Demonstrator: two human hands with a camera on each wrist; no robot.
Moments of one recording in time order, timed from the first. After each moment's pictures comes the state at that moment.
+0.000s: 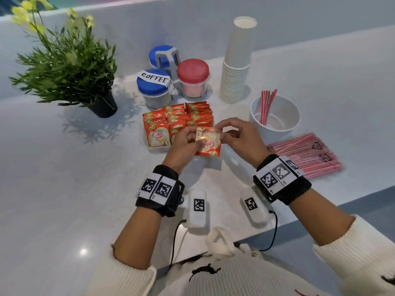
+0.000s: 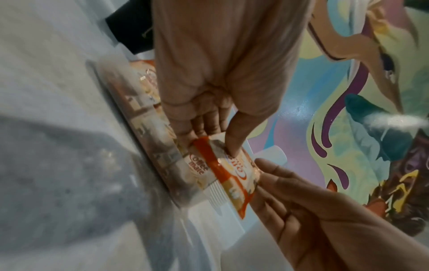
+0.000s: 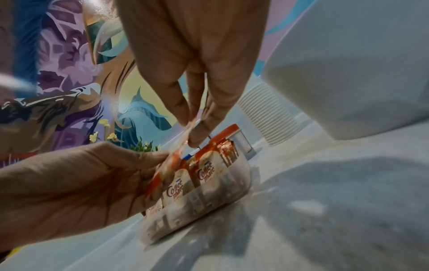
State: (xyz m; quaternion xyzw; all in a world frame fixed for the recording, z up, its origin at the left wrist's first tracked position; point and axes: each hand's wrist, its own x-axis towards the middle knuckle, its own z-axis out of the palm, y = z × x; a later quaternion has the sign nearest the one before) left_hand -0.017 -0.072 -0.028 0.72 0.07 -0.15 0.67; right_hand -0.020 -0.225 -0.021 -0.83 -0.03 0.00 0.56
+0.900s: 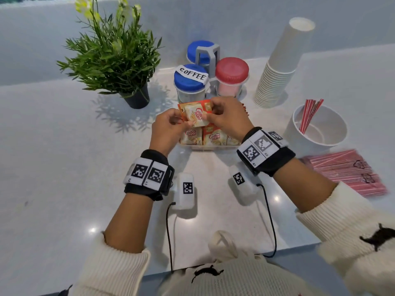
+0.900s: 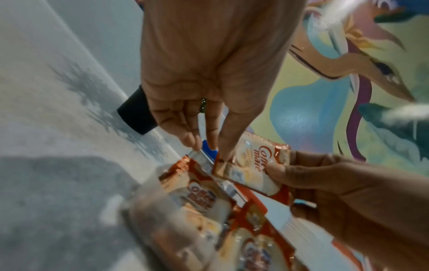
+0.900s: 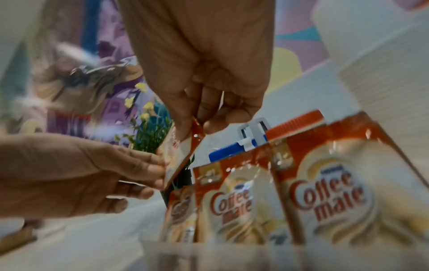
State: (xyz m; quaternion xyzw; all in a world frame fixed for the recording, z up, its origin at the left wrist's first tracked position) left_hand 0.013 0.026 -0.016 0.80 0.12 0.01 0.58; right_hand 0.043 -0.124 0.005 -0.88 -0.12 0.05 0.45
